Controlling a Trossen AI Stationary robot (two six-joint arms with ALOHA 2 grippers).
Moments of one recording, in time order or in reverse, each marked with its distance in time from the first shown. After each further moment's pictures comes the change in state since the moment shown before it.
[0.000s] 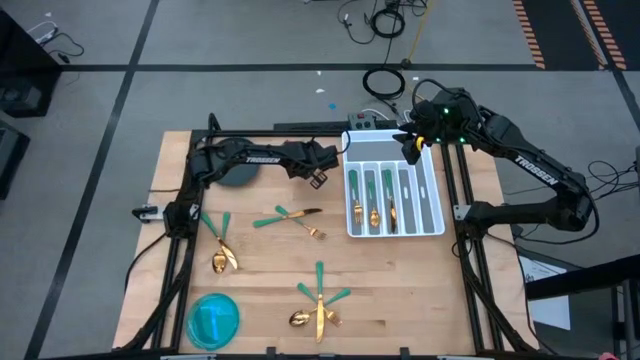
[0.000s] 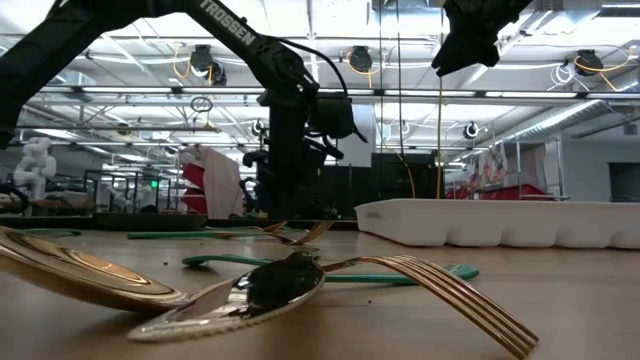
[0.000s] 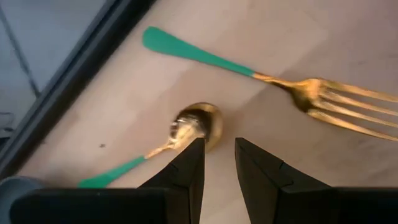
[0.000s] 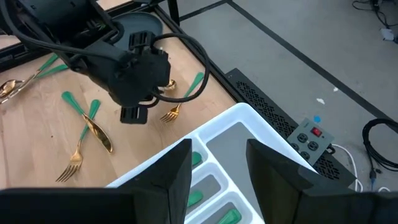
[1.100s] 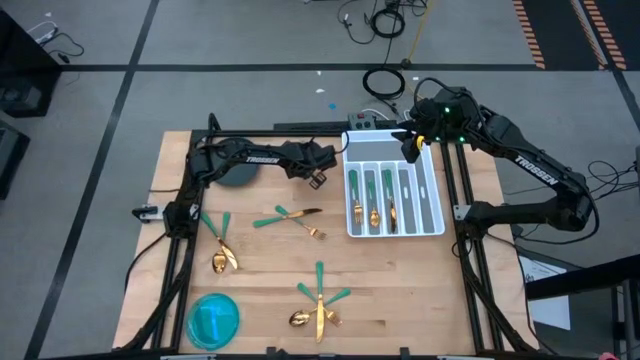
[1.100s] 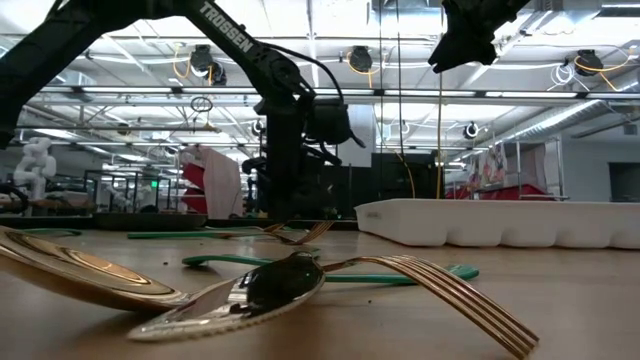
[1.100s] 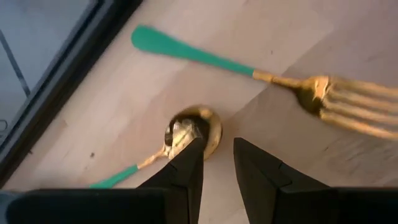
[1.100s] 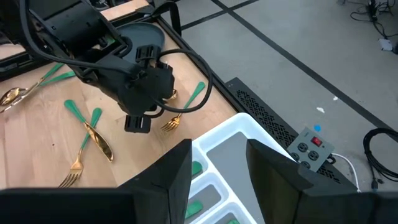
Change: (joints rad) left arm 0.016 0.000 -0.050 0.084 0.017 0.053; right arm 0.000 0.000 0.000 0.037 -0.005 -0.003
